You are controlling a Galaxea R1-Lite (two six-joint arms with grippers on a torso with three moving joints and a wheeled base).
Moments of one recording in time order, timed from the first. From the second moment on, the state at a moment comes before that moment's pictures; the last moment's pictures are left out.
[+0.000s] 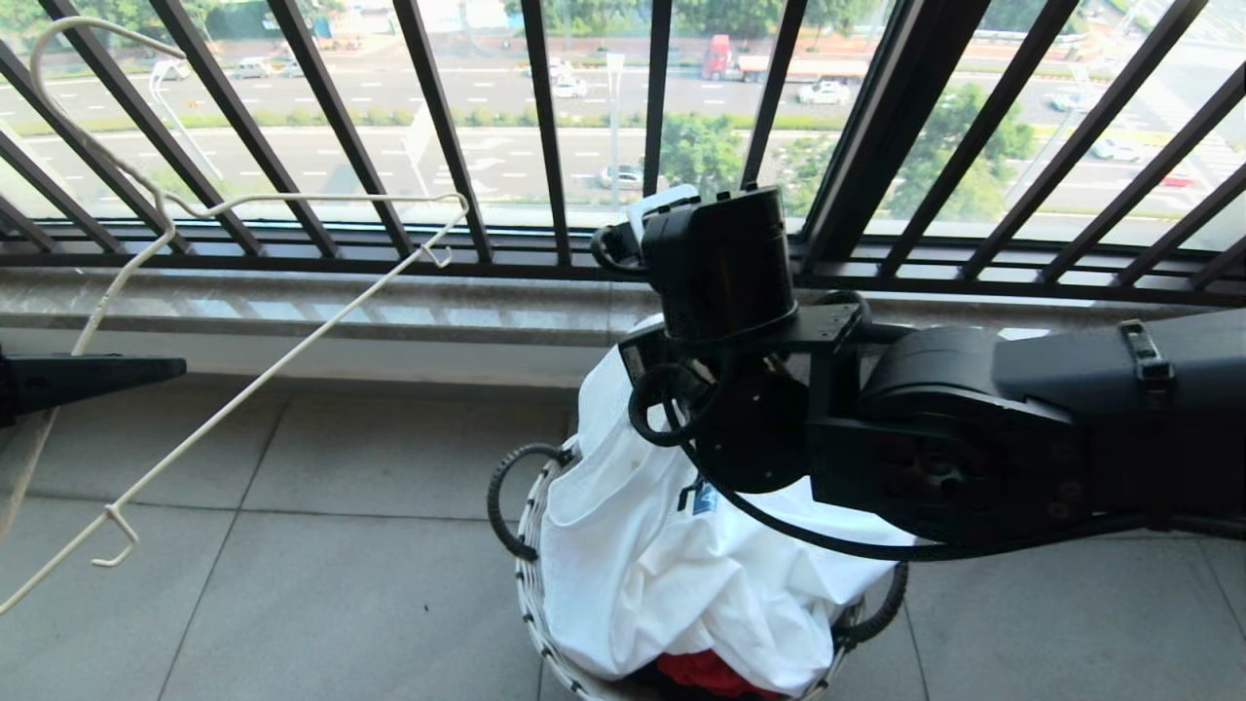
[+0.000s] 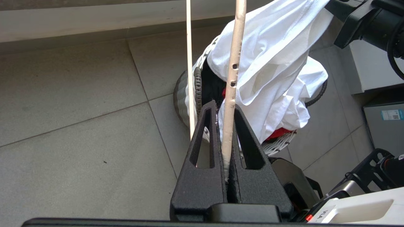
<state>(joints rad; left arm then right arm) 0.47 1.27 -1.11 0.39 -1.09 0.27 0.89 1.94 -1.51 -0.19 -0.87 -0.10</state>
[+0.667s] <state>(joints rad) 0.44 1.28 -1.08 0.38 -1.08 0.28 0.89 1.77 -1.24 -0.40 -0.67 -0.05</state>
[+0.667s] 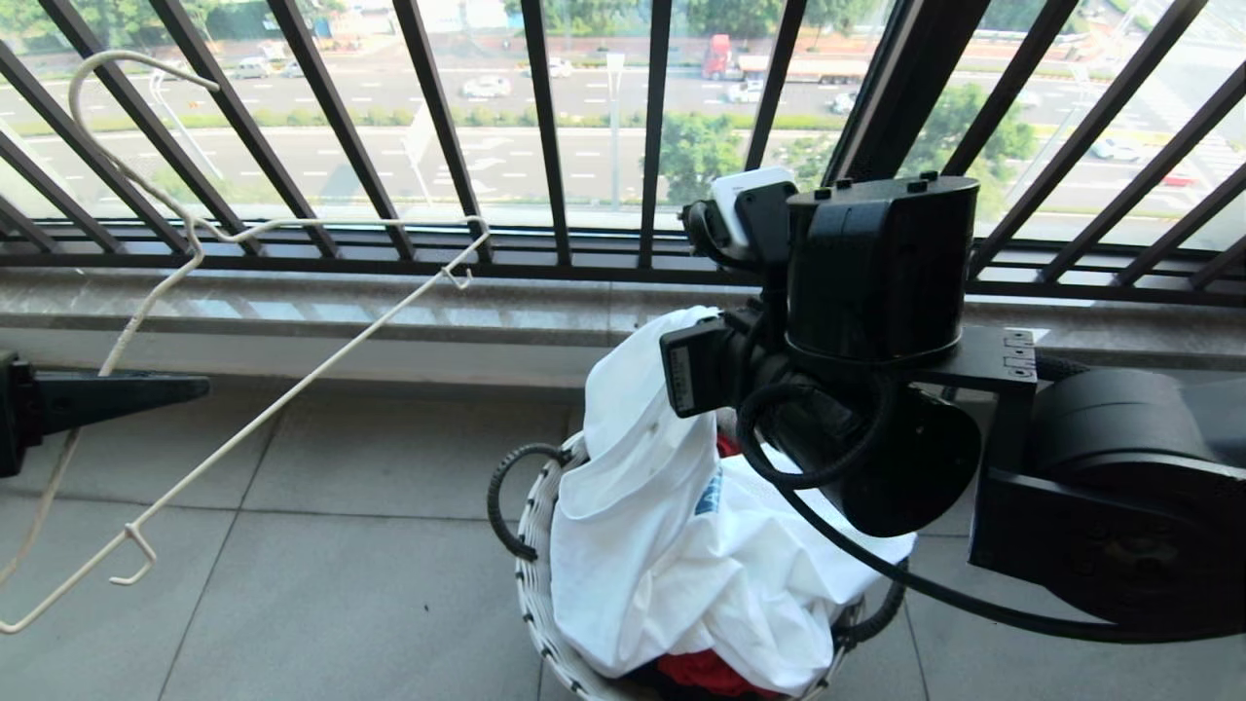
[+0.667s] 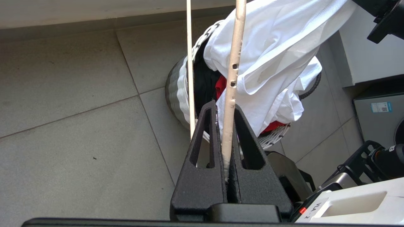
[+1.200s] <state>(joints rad) 0.43 1.29 -1.08 0.36 -1.08 0.29 0.89 1.80 -1.23 -0.40 -0.65 -0.05</state>
